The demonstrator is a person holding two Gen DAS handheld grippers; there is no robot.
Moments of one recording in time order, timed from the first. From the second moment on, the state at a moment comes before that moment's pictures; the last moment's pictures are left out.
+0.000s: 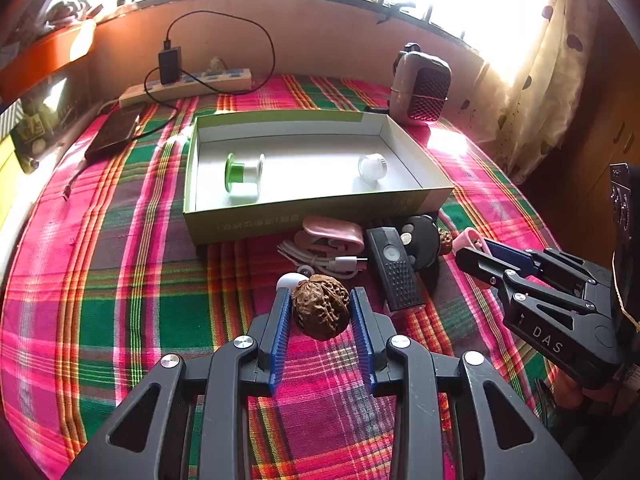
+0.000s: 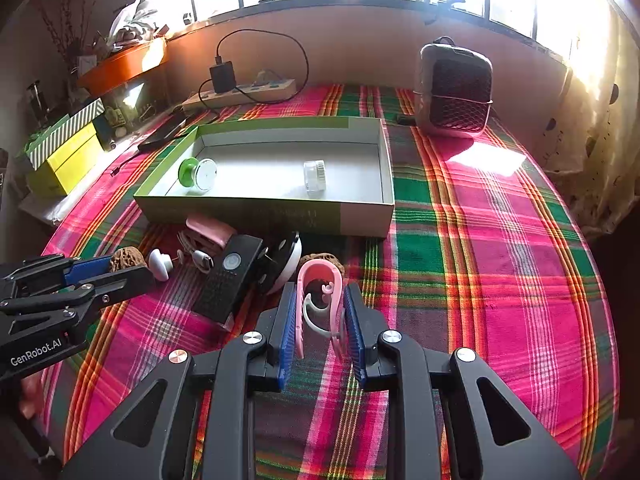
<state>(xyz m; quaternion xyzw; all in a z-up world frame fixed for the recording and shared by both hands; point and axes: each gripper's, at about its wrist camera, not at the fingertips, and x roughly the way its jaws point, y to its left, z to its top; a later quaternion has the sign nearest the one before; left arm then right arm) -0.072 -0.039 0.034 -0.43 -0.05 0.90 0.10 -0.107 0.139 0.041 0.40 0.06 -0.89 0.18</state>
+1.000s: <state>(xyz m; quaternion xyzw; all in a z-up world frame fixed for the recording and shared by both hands) -0.175 -0.069 0.057 -0.41 -0.03 0.91 0.07 -0.199 0.096 0.074 0.40 0.03 -0.89 0.24</state>
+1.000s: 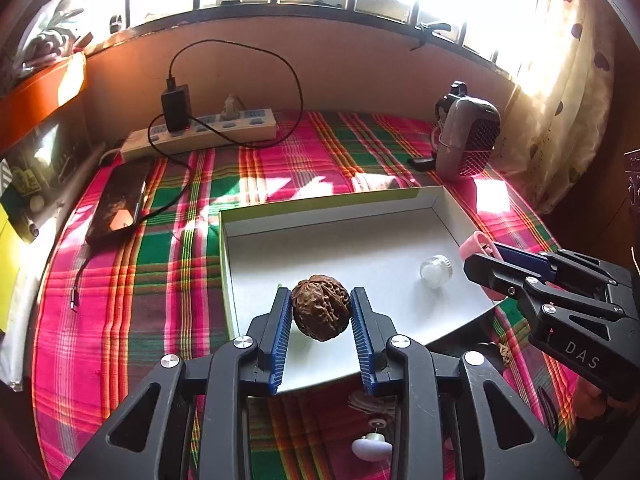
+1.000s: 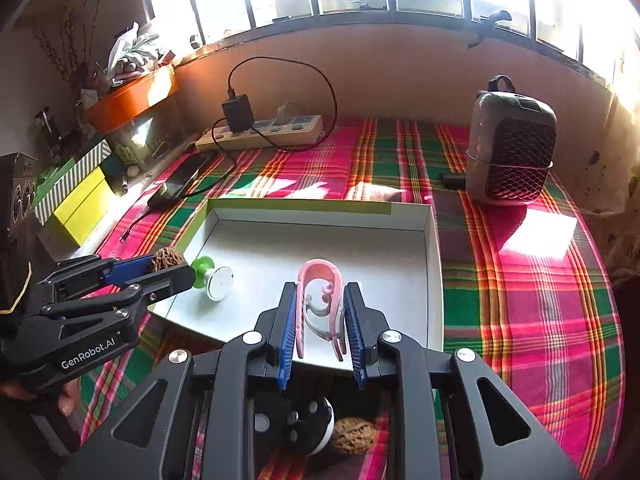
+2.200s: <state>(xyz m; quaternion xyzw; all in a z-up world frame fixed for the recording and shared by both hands) -0.261 -0.078 0.017 -0.46 -0.01 0.89 0.05 -0.292 0.038 0.024 0.47 0.06 -0.85 0.22</state>
